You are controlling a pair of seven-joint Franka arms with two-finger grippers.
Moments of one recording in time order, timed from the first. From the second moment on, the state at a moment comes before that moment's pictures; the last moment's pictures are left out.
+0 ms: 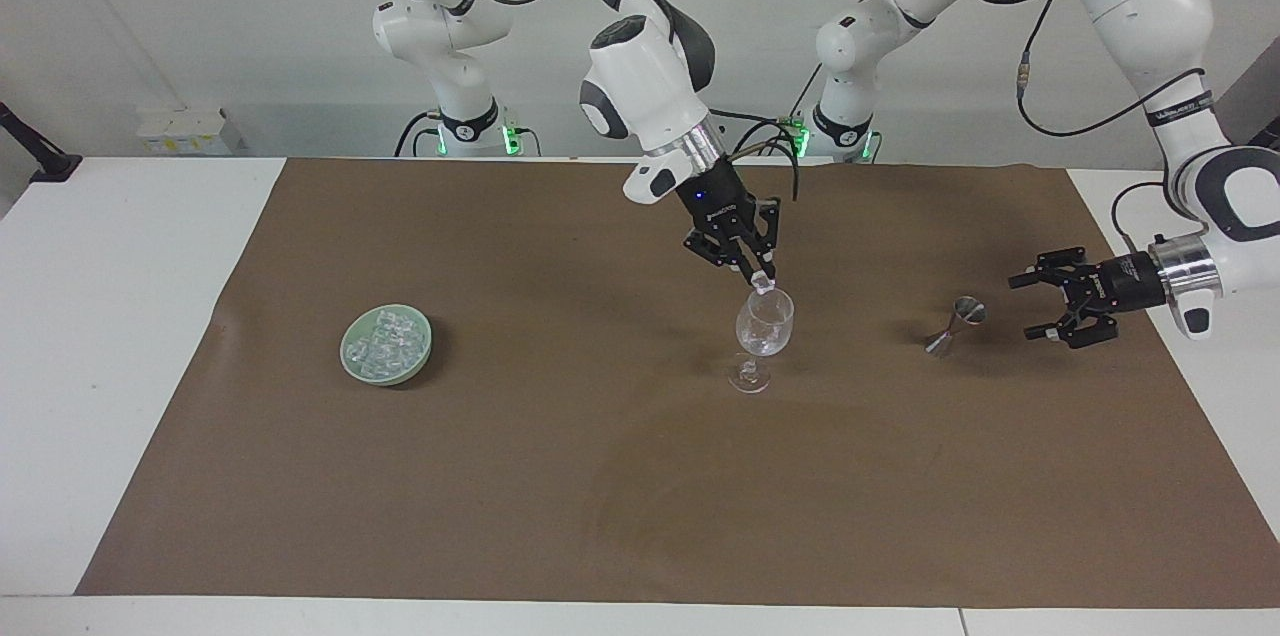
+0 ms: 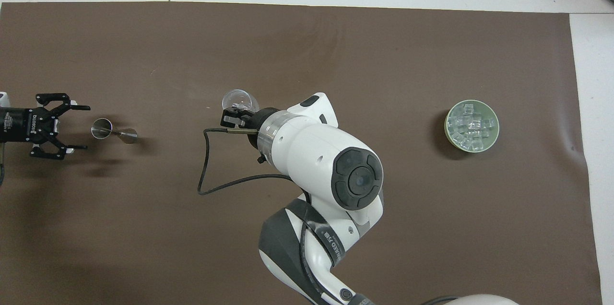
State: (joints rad) left arm 0.55 0.46 -0.19 -1.54 -0.61 1.50 -0.78; right arm 0.34 0.31 0.38 -1.77 0.12 2.76 0.78
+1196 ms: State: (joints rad) left arm 0.33 0.18 -0.20 -1.52 -0.14 1.63 -0.05; right arm 0.33 0.36 0.36 -1.72 0.12 2.77 0.79
